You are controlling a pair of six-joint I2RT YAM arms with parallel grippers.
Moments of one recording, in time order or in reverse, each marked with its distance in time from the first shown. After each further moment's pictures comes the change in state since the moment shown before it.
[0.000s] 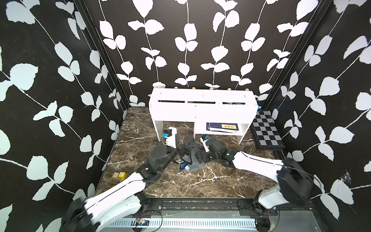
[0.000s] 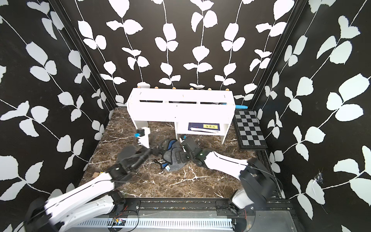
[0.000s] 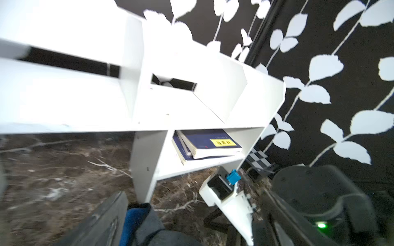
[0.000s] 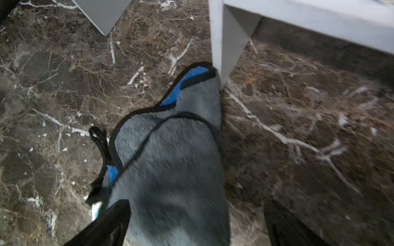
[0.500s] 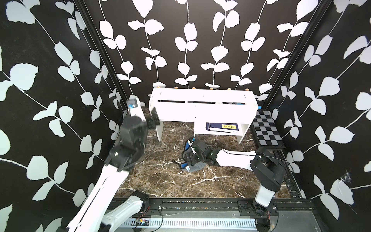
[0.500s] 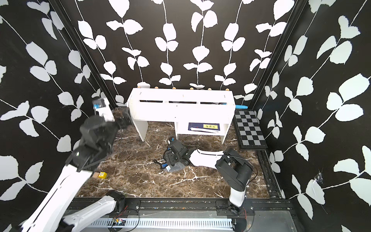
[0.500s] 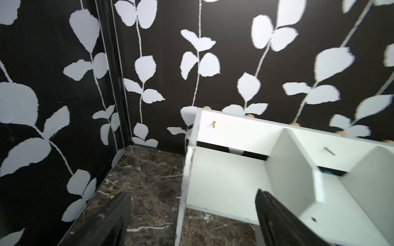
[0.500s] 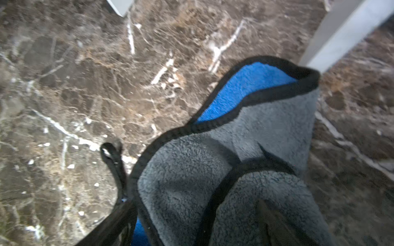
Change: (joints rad) left arm 0.426 0.234 0.731 -0.674 -0.208 0.137; right arm 0.085 0.226 0.113 0.064 0.005 0.050
